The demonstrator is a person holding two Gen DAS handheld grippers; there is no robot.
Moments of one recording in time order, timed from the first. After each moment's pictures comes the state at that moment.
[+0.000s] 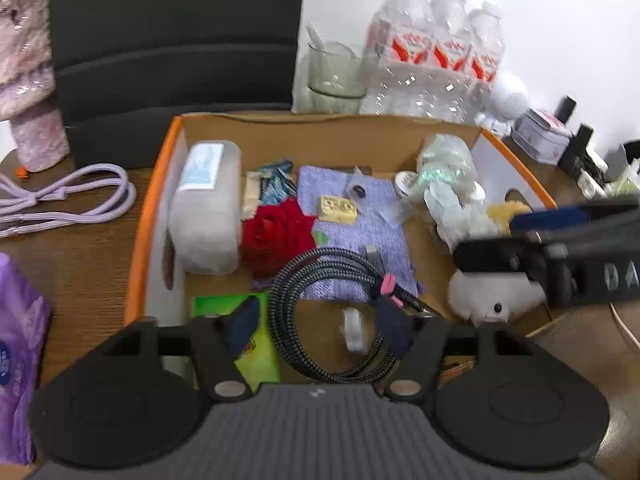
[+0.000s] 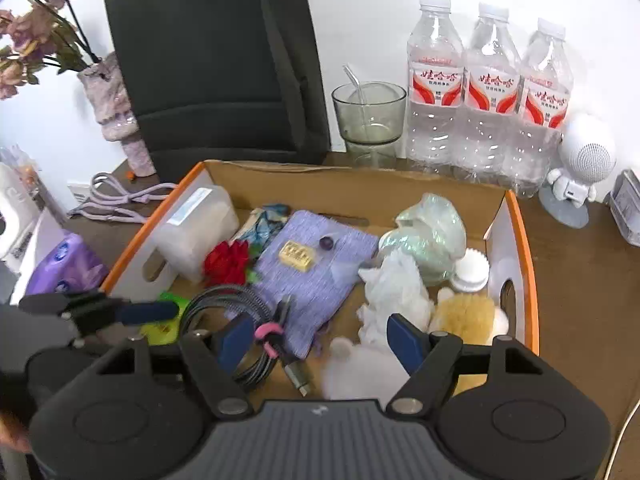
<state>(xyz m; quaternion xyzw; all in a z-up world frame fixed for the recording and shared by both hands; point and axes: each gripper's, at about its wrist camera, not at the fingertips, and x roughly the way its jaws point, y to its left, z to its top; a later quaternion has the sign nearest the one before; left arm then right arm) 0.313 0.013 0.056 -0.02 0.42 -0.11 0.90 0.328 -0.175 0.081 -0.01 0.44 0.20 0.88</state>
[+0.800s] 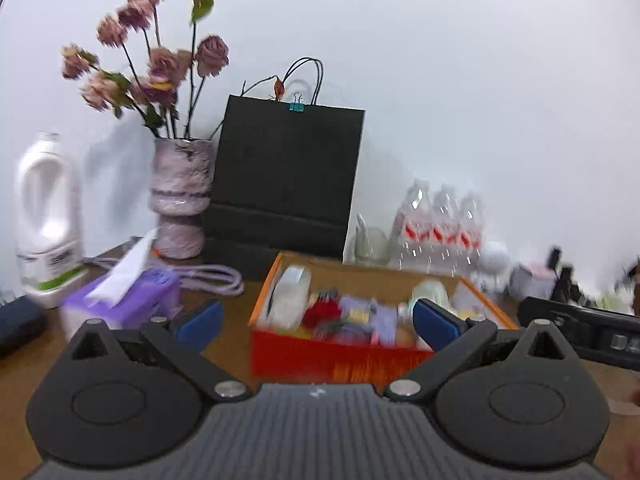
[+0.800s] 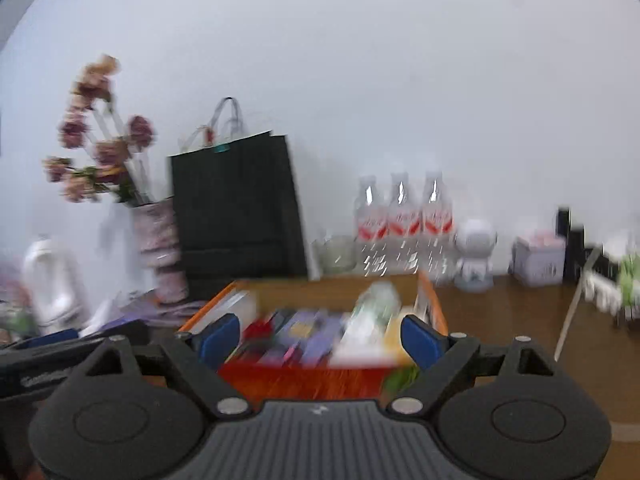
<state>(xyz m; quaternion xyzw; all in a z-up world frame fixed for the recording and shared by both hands) 0.063 0.007 0.089 -0.06 0.14 0.01 0.99 0.078 -0.221 0.088 0.06 0.16 0.13 0.98</state>
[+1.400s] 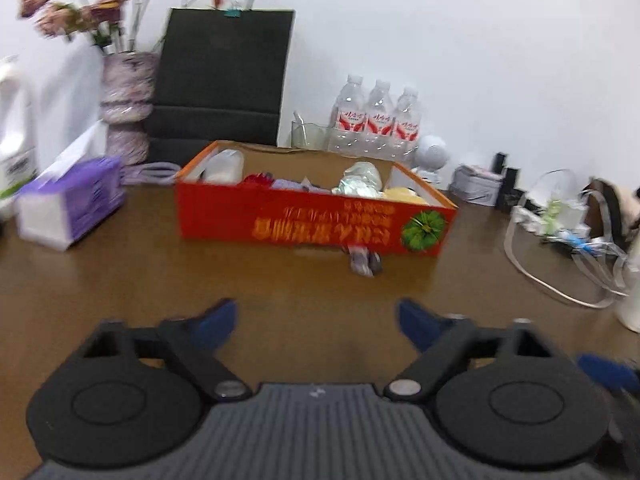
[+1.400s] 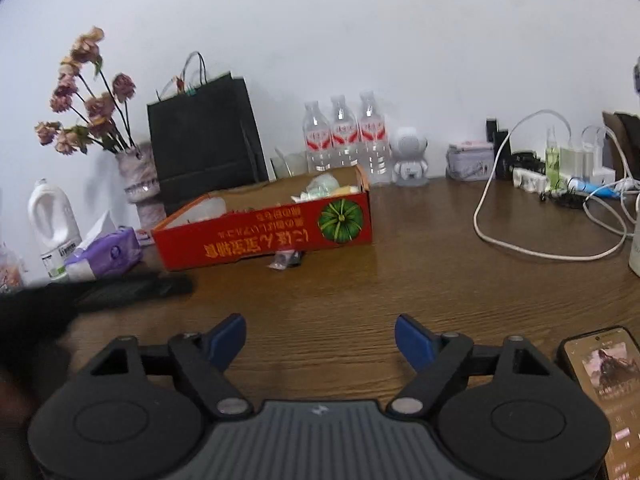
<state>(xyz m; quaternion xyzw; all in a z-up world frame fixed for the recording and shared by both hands) 0.062 -0.045 0.031 -0.04 0.24 -0.06 0.97 -0.025 -0.265 0.005 0.08 0.23 0.08 0.97</state>
